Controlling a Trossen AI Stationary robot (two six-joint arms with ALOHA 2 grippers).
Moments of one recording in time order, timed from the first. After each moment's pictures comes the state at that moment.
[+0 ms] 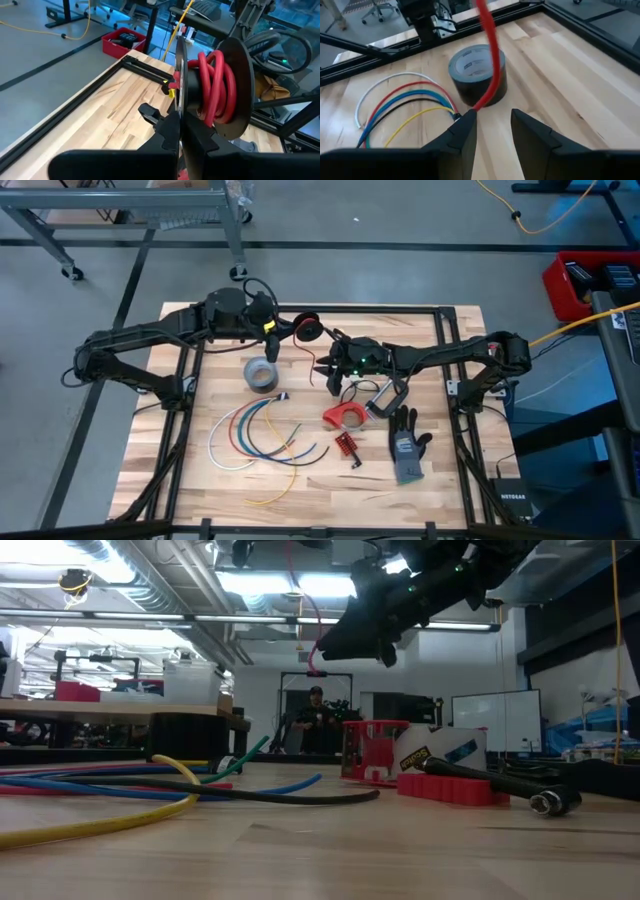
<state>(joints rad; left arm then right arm) 0.25 1.22 1.25 -0.34 0.00 -0.27 -0.13 1.60 0.95 0.22 0.04 0.26</state>
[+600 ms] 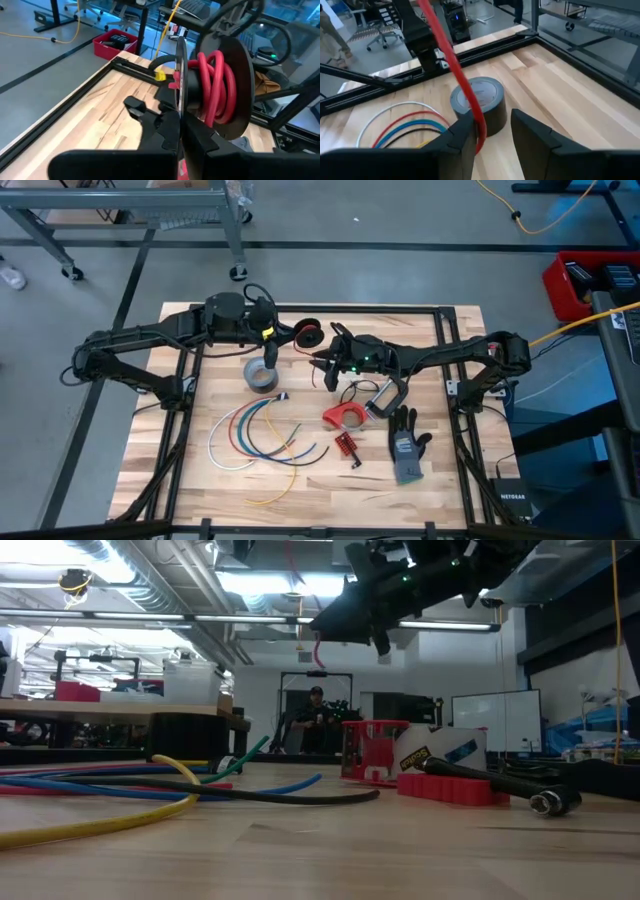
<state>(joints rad) 0.21 1.22 1.25 -0.33 0.00 -0.25 -0.12 1.60 0.95 0.35 0.08 0.26</state>
